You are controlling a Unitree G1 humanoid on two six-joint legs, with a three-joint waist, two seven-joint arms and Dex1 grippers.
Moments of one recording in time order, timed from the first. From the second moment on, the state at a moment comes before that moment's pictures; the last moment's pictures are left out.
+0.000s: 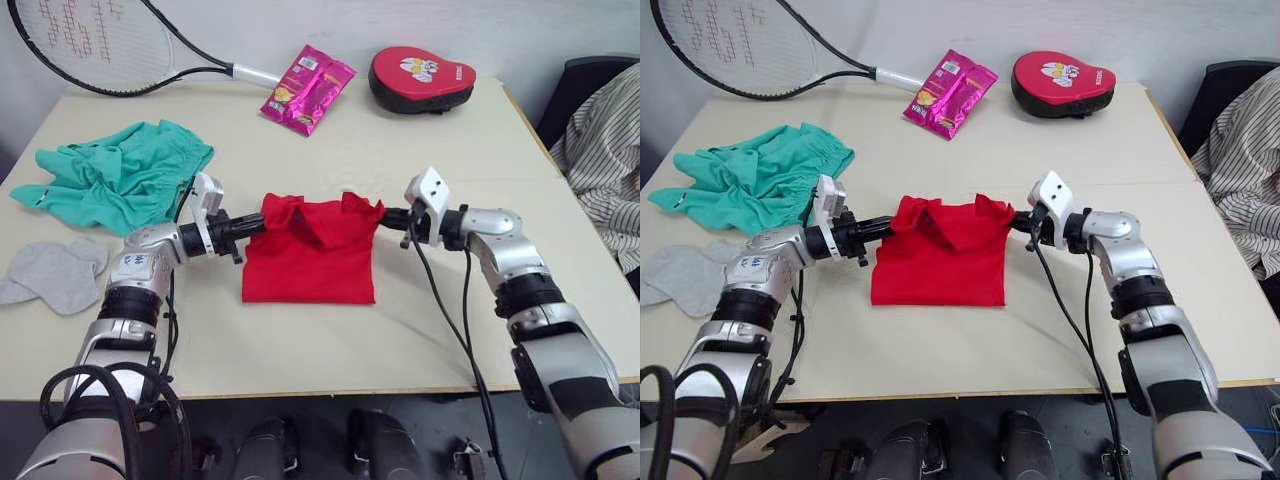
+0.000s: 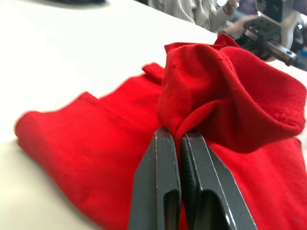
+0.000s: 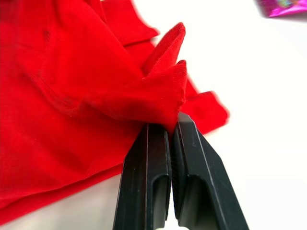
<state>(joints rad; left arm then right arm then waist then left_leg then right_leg) -0.90 0.53 0.02 0.86 -0.42 0.20 -1.07 -1.00 -0.47 0.16 0.91 0.19 -0.06 0.97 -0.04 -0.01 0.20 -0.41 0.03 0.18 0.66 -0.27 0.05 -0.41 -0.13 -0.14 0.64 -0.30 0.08</state>
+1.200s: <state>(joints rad) -0.68 0.60 0.14 0.63 -0.29 -0.16 -1.06 -0.75 -0.46 -0.05 0.58 0.23 -0.08 1.04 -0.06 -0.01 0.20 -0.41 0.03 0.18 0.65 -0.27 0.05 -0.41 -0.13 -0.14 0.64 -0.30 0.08</state>
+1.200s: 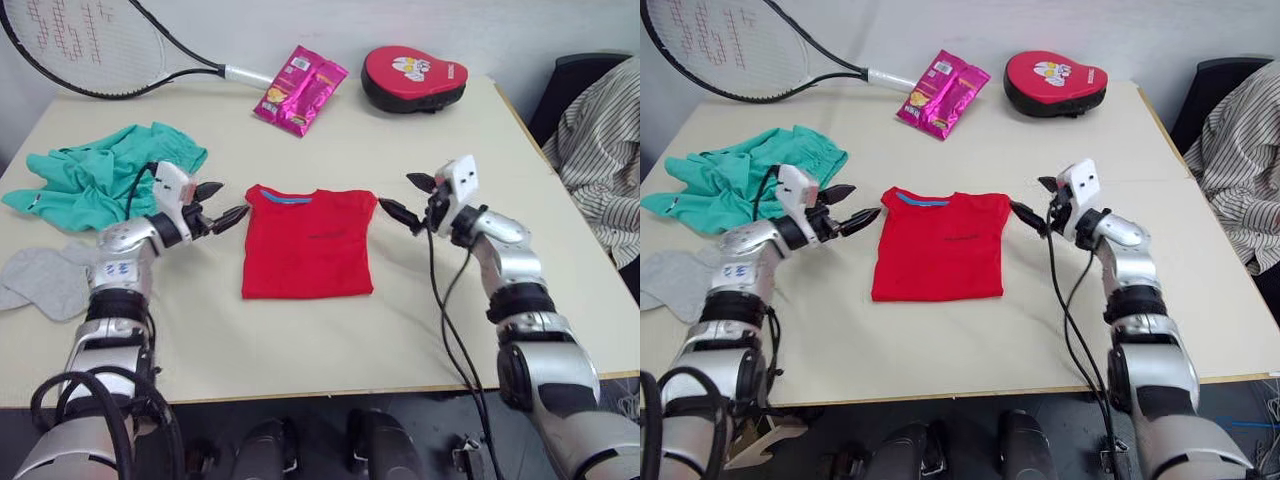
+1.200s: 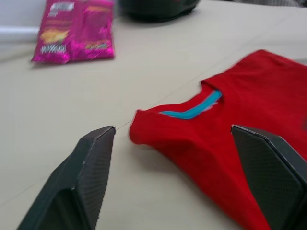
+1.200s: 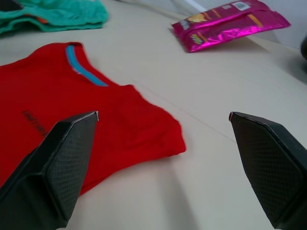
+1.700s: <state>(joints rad) -0.41 0.62 -0.02 0.27 -0.13 -0.28 -1.07 -0.50 -0.49 0.23 0.27 0.00 -0.26 1.04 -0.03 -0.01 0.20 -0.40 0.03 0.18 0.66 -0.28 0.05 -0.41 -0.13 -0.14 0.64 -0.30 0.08</state>
